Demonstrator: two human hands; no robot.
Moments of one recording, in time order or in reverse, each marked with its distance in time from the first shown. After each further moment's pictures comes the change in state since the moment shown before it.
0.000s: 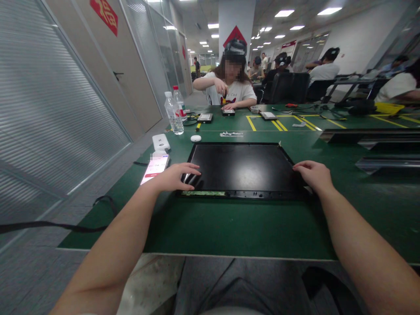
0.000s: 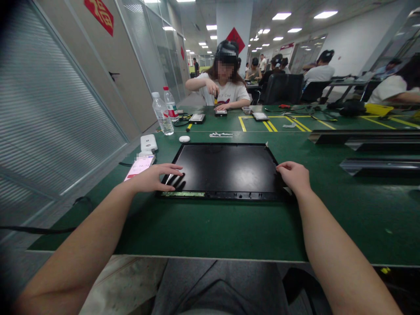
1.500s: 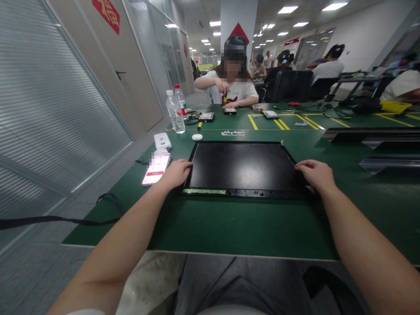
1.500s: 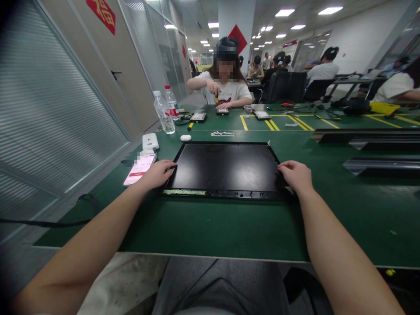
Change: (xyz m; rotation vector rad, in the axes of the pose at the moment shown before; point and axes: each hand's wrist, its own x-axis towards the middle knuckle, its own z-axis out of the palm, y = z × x) left_hand 0.017 -0.026 0.031 0.130 0.273 -0.327; right_hand -0.003 -0.004 0.000 0.004 -0.004 0.010
